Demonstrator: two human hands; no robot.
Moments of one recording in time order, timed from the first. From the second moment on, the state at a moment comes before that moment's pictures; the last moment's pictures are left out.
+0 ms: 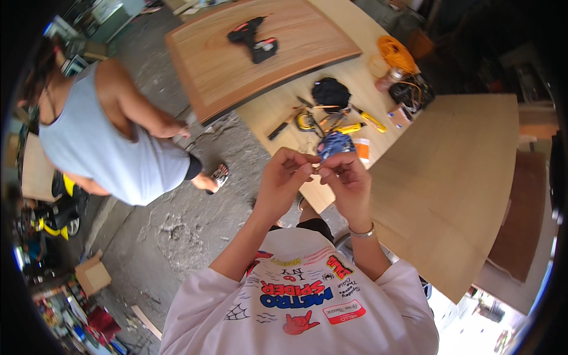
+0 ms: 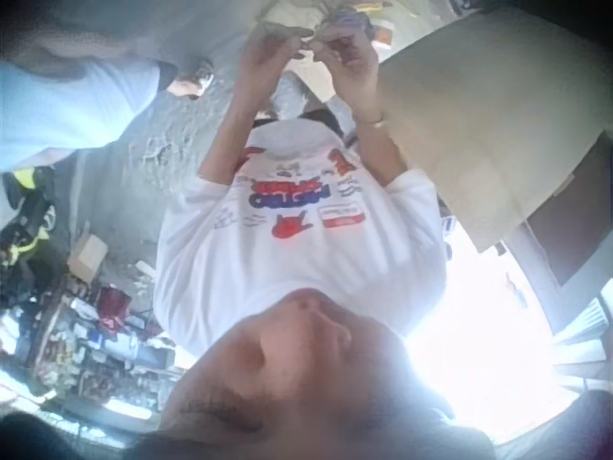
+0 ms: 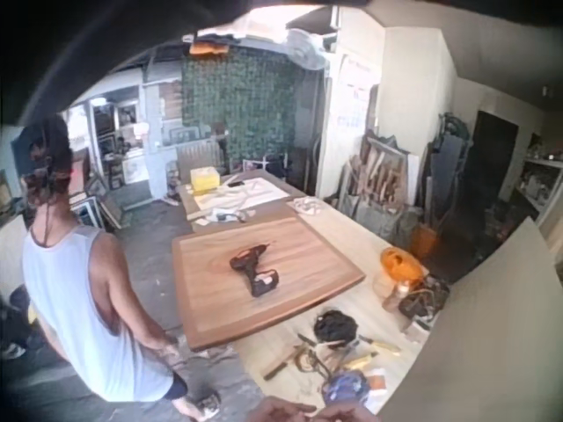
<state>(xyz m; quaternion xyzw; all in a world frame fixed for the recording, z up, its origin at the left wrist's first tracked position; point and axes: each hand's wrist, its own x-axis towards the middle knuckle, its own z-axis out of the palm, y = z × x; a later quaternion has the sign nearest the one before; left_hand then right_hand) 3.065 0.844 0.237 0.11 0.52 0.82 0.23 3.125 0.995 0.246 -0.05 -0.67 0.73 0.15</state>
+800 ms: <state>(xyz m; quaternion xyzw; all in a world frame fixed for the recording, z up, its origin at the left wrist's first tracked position) 3.068 1.016 0.113 -0.26 0.67 0.66 0.23 2.939 1.526 0.046 -0.28 -0.88 0.32 0.22</state>
